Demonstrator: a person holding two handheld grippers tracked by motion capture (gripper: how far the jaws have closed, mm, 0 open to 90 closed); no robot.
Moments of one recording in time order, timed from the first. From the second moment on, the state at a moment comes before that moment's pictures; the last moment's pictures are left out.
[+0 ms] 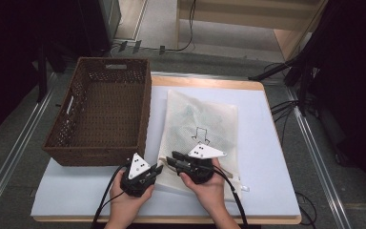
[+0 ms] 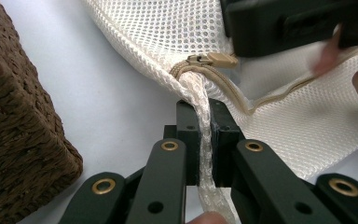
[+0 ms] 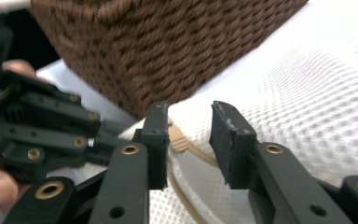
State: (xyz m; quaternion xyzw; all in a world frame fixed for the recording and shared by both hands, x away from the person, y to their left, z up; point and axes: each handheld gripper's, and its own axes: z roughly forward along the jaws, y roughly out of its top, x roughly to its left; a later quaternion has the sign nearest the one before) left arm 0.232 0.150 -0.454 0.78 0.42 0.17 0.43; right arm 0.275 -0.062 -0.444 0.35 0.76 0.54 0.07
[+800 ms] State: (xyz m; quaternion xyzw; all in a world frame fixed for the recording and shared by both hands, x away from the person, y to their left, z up) left arm 0.229 0.151 -0.457 0.77 0.42 0.18 0.44; right arm 0.273 -0.067 -0.457 0.45 0.71 0.54 -0.02
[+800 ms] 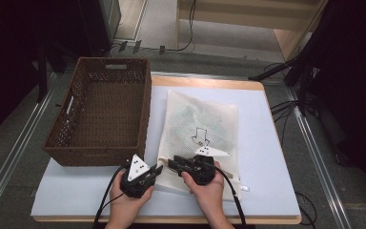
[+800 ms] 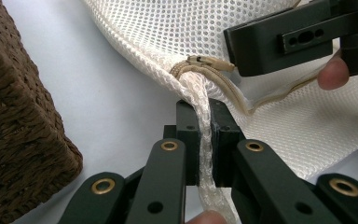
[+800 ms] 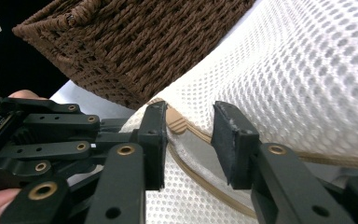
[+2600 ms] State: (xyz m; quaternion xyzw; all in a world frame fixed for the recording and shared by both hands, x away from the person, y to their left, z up) left arm 0.228 0.150 -0.459 0.78 0.42 0.18 0.44; right arm 0.277 -0.066 -0.460 0.45 0.70 0.56 -0.08
